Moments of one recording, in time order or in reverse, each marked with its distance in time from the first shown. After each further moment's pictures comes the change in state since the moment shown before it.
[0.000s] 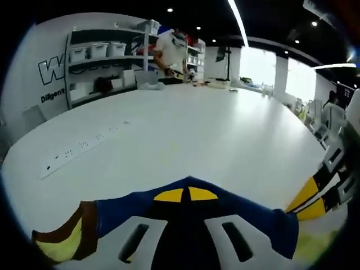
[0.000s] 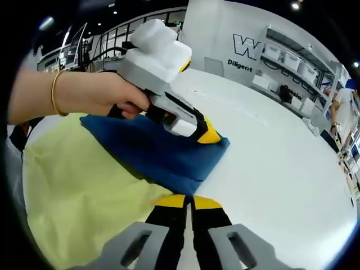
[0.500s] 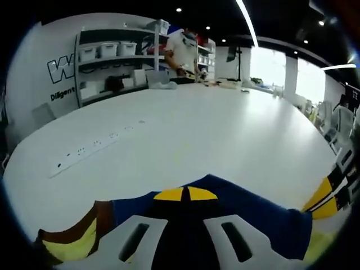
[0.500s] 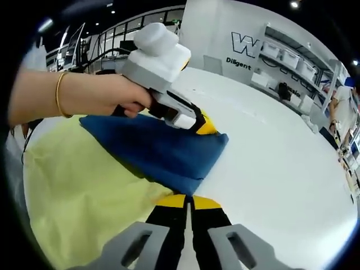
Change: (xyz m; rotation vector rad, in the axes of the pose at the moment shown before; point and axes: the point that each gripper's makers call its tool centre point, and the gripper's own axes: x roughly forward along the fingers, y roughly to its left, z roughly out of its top) left arm 0.001 0.023 0.000 -0.022 0.001 0.080; right arm -0.003 0.000 -0.001 0.021 0.020 -0.006
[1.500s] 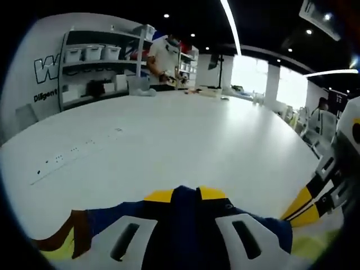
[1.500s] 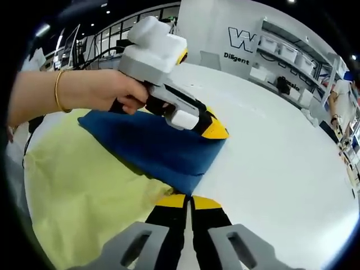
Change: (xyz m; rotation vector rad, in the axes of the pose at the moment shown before) left arm 0.003 -0.035 0.011 -0.015 -0.060 -0.178; right arm 0.001 -0.001 -0.008 0.032 0.030 -0.001
